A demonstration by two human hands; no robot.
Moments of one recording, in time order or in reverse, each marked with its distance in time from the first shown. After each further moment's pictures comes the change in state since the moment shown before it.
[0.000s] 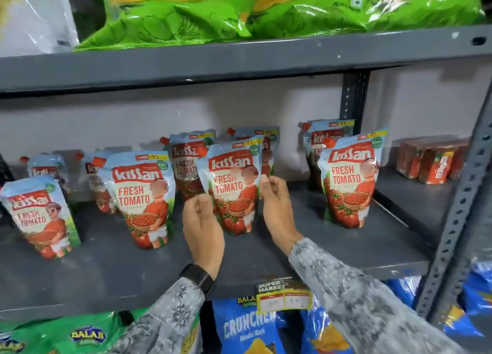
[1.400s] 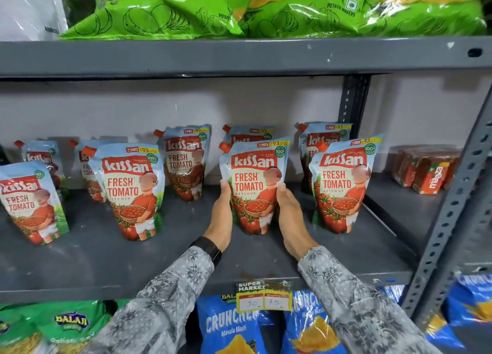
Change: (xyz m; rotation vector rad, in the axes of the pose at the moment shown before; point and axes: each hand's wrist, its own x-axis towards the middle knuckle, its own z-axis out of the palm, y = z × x) left_hand 0.004 0.002 0.064 -0.274 -0.431 -0.444; right_hand 0.011 0.016 -0.055 0.123 -0.071 0.150
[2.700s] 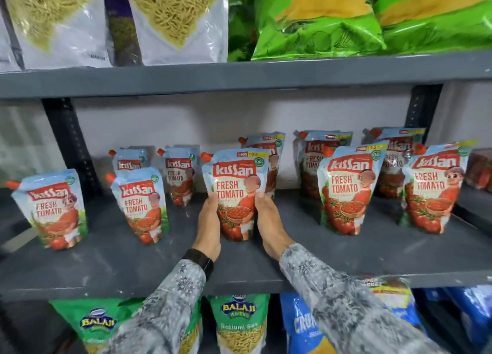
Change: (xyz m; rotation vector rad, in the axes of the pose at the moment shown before) left_hand -0.002 0.066 -0.241 -0.048 0.167 0.076; right_hand -0.049 0.035 0.261 0.128 -0.145 0.023
